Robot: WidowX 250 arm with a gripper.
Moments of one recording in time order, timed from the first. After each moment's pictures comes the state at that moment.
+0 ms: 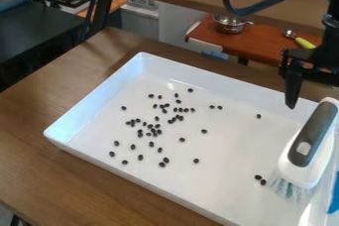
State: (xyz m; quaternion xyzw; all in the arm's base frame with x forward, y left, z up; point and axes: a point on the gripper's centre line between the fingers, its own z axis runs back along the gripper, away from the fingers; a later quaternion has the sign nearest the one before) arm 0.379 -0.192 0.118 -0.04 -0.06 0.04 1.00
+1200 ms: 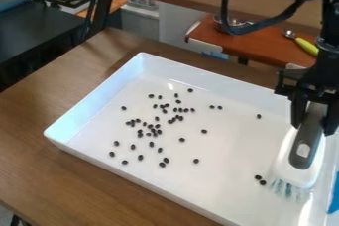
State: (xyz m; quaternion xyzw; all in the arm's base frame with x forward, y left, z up) arm 0.378 -0.188 0.087 -0.03 -0.04 0.05 1.00
